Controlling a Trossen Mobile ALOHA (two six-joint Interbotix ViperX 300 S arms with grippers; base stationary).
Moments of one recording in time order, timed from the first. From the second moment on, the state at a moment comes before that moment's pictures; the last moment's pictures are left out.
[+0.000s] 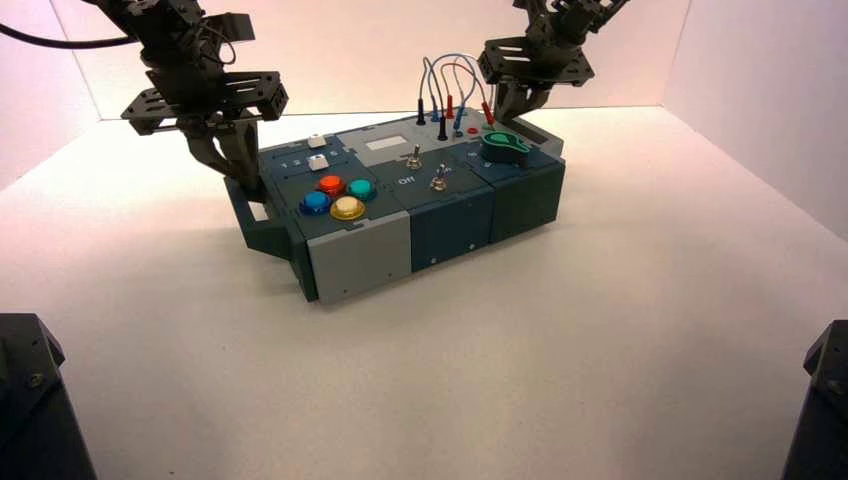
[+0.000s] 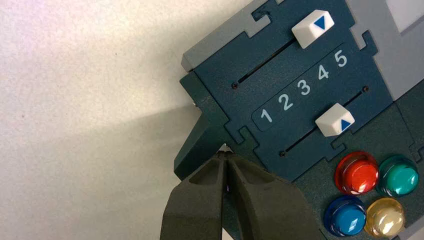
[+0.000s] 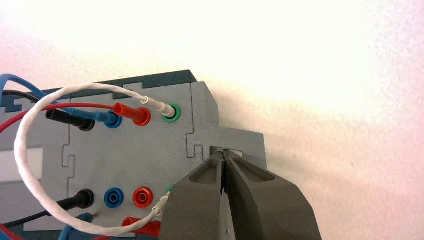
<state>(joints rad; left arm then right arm) -0.25 0.06 0.84 -0.29 0.44 0.11 0.30 0.41 0.32 0.65 0.34 -0.66</state>
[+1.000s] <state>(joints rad) -0.19 0.12 0.65 -0.29 0.47 0.14 0.30 0.53 0.11 0.65 0.43 -0.66</state>
